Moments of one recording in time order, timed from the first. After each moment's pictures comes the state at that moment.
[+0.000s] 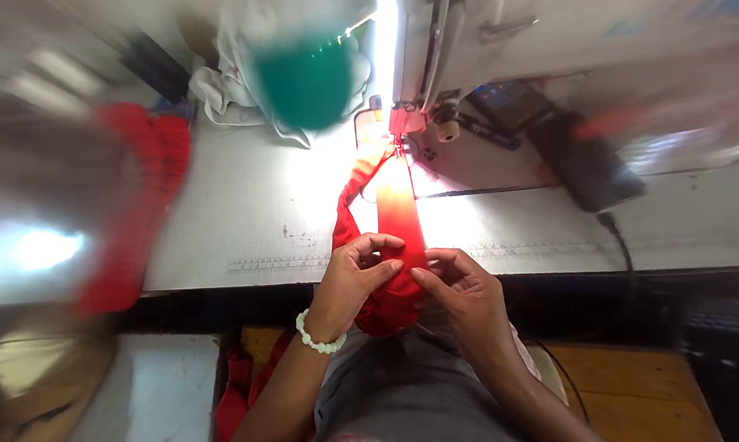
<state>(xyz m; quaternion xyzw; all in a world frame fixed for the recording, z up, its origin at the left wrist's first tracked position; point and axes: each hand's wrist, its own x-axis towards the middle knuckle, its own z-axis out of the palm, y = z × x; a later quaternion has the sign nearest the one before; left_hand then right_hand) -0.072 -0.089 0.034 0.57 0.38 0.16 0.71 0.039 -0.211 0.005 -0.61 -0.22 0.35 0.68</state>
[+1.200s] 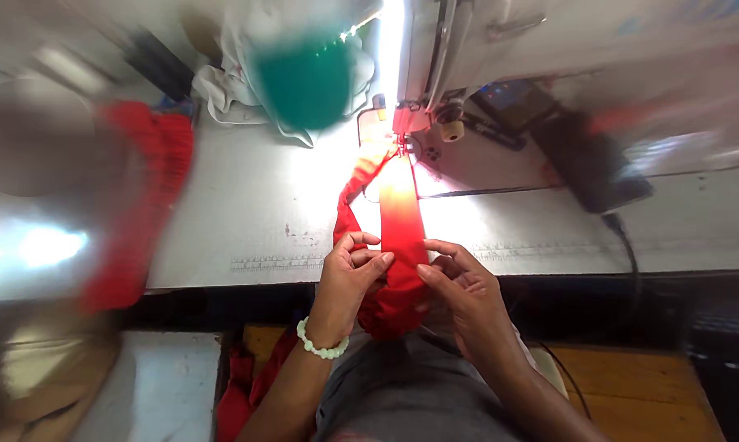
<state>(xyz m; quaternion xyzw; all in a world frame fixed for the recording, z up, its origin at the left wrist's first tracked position) -0.071 -0.097 0.041 0.50 0.47 0.19 0.70 0.042 -0.209 0.009 -0.57 -0.17 0.42 0.69</state>
